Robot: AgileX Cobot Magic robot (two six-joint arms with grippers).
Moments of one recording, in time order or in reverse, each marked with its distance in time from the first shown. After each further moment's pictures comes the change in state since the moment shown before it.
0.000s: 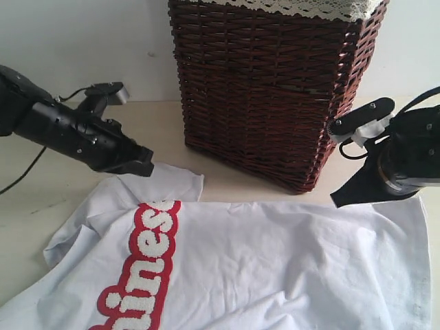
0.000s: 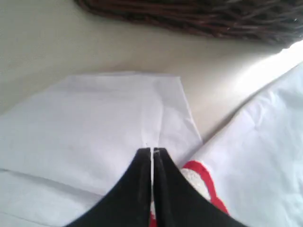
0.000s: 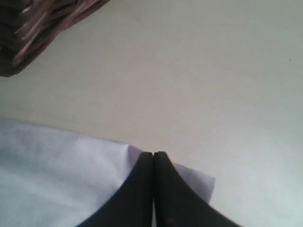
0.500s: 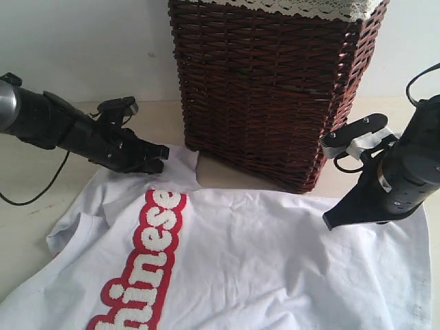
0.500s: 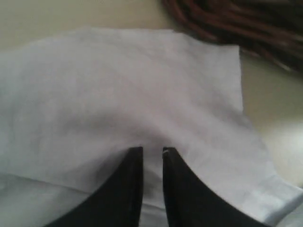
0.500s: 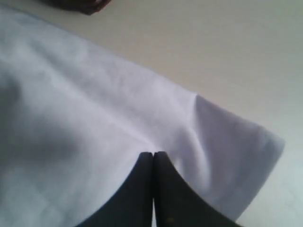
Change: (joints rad) left arm -0.002 0.282 -0.194 -0.074 -0.158 -0.081; right arm 0.000 -0.062 0.000 0.560 -0.025 -0.534
